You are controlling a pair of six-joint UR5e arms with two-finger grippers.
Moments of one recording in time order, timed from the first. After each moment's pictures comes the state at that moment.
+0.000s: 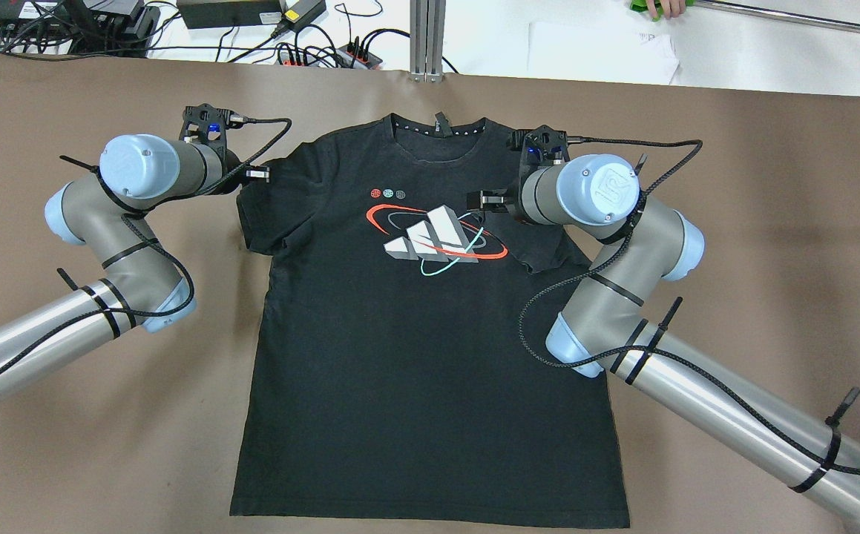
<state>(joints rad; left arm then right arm) -0.86 -2.23 -1.22 -2.32 -1.72 -1.03 0.77 -0.91 1.36 -0.92 1.74 1.06</state>
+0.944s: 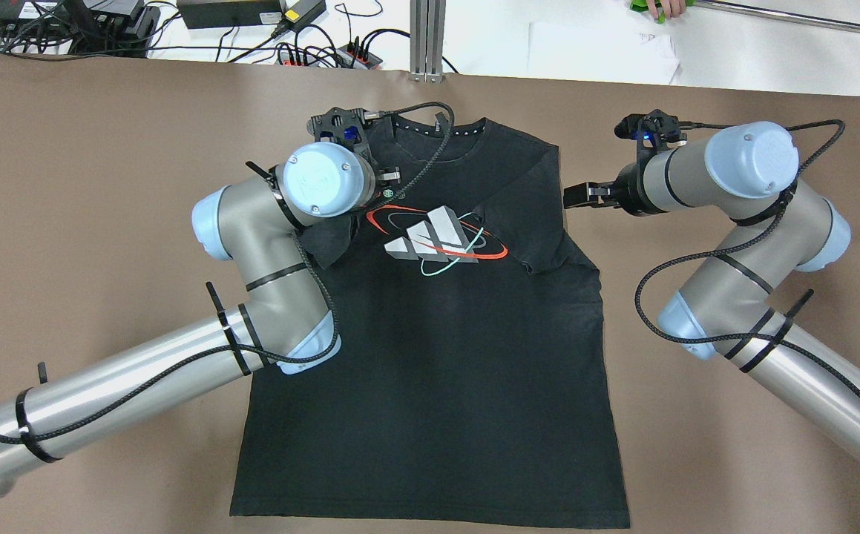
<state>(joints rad) -0.67 -2.46 -1.24 -2.00 -1.49 -1.35 0.91 -1.10 1.50 -0.91 1.96 0.96</state>
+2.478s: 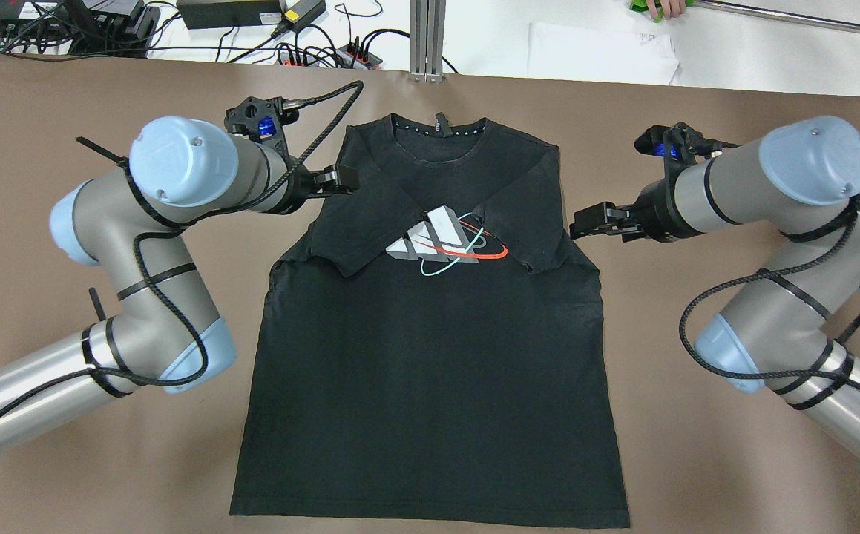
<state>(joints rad) -0.74 -2.15 -1.80 -1.85 -1.75 -1.37 0.90 -1.28 1.88 -1.10 2.14 1.08</state>
